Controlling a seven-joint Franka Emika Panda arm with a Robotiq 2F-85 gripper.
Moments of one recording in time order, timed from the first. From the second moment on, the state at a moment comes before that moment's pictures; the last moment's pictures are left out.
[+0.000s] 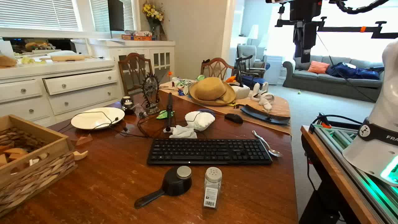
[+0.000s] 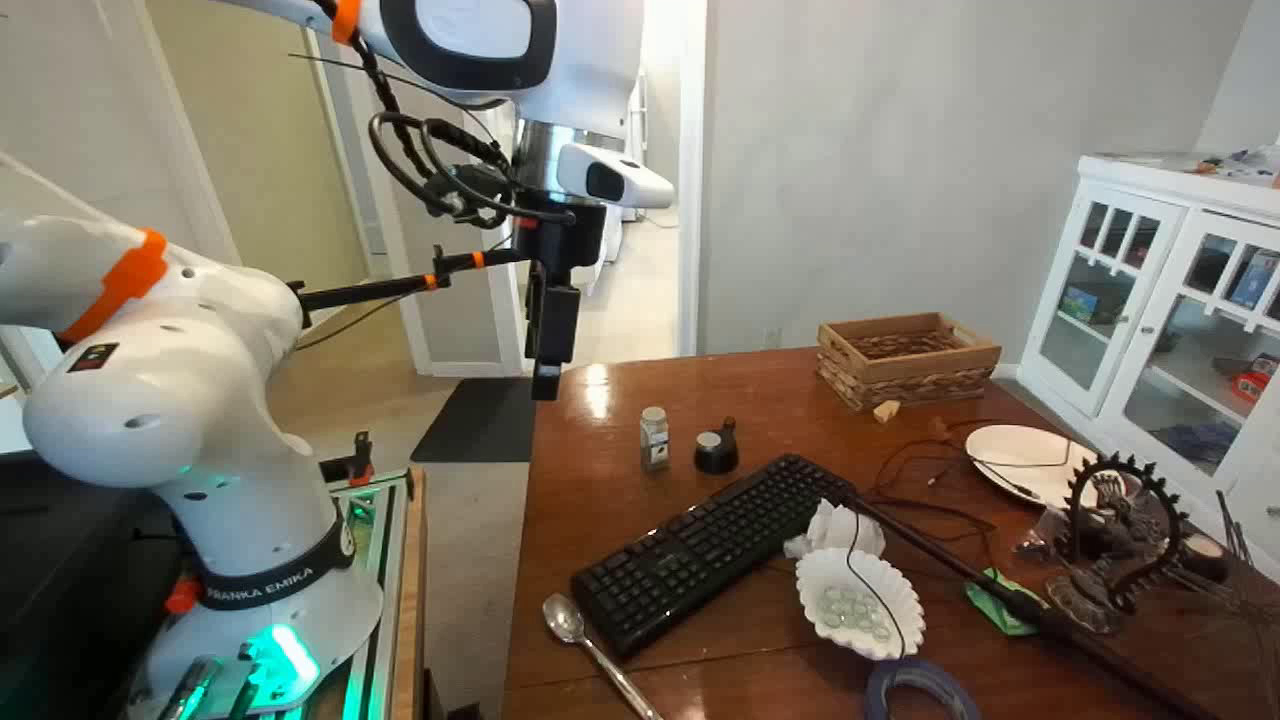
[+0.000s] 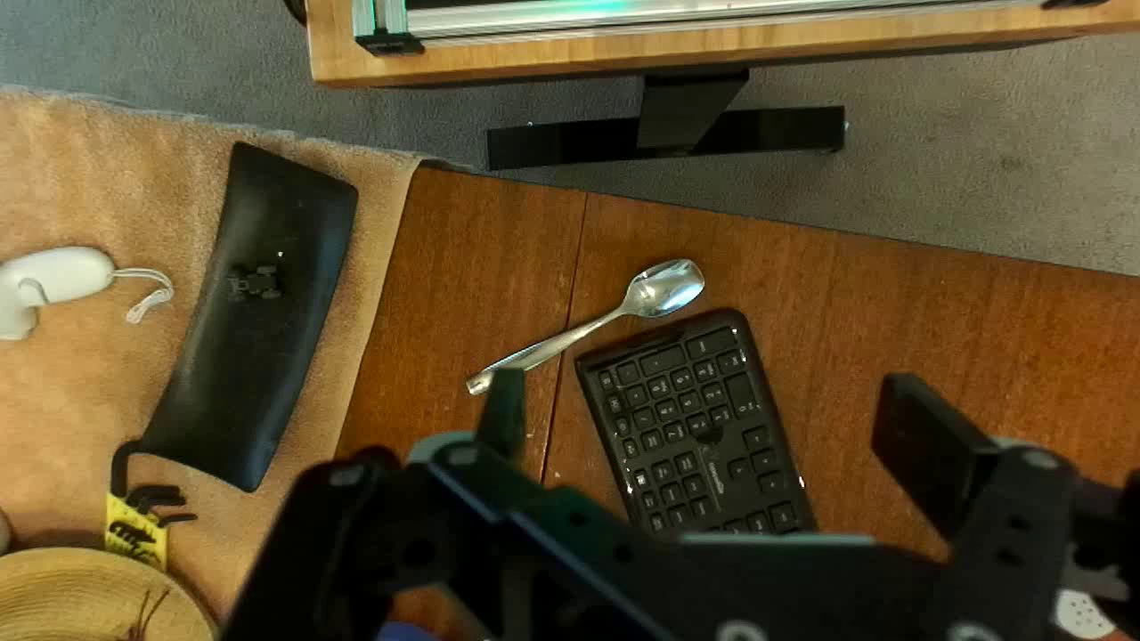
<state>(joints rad) -0.08 -0.72 -0.04 -2.62 -0.12 1.70 -0.03</state>
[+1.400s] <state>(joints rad) -0.24 -0.39 -0.04 -2.56 -0.16 2.06 0.34</state>
